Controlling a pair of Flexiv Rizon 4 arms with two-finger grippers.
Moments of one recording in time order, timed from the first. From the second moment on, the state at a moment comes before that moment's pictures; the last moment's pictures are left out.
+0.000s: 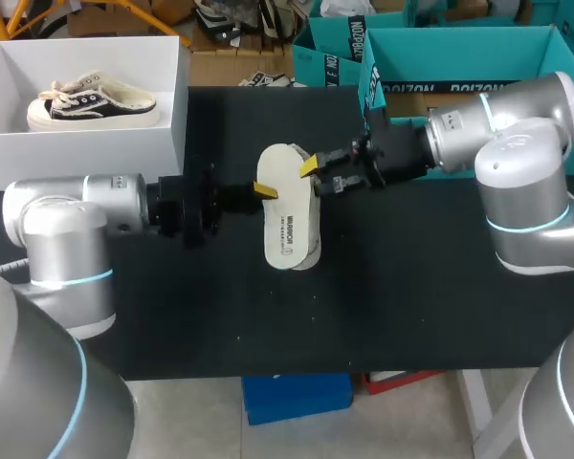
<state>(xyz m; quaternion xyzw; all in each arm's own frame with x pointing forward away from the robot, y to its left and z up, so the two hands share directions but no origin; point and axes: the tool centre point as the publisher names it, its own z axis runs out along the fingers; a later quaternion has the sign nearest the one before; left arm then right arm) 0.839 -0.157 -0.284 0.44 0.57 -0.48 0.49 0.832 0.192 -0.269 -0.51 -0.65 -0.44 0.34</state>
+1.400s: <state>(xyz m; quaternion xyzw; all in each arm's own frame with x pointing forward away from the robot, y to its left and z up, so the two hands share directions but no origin) 0.755 -0.105 -0.298 0.54 0.68 -0.43 0.26 0.721 0.098 -0.219 -0.69 -0.57 -0.41 0.16</state>
